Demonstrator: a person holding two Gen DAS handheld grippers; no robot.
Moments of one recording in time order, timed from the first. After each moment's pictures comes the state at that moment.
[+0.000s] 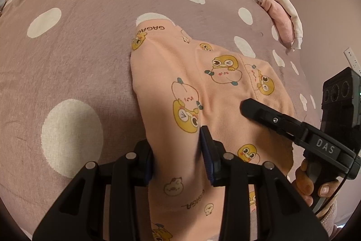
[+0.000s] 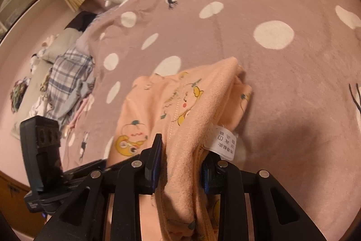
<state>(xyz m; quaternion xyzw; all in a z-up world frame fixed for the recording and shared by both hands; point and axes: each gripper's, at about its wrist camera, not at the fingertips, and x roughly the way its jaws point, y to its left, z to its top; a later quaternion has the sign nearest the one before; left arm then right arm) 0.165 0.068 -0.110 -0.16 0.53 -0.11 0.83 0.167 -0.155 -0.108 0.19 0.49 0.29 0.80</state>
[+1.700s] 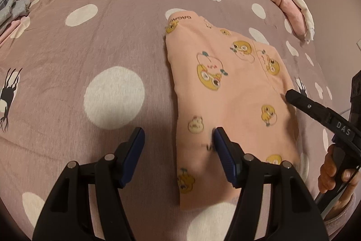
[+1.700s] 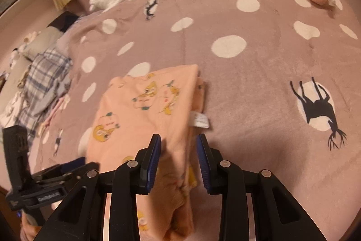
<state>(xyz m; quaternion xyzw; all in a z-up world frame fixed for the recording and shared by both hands) 0.110 0.074 -0.101 -0.11 0.53 -0.05 0.84 0.135 -0.177 -0.089 0.13 0.46 0.21 0.85</state>
